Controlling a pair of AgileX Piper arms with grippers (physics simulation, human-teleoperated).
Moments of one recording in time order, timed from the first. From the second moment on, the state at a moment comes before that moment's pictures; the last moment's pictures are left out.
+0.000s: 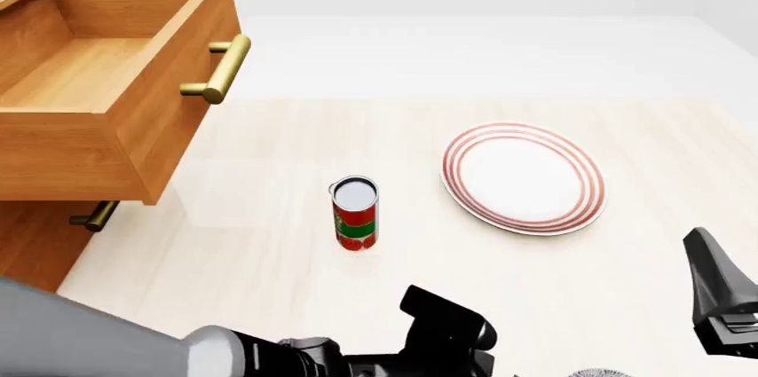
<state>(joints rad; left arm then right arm) -1.28 1.82 -0.75 -0.43 -0.70 0.01 0.00 -0.01 0.00 -0.02</state>
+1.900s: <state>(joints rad) -1.31 1.98 -0.86 -0.46 -0.76 0.01 0.00 -0.01 0.01 -0.02</state>
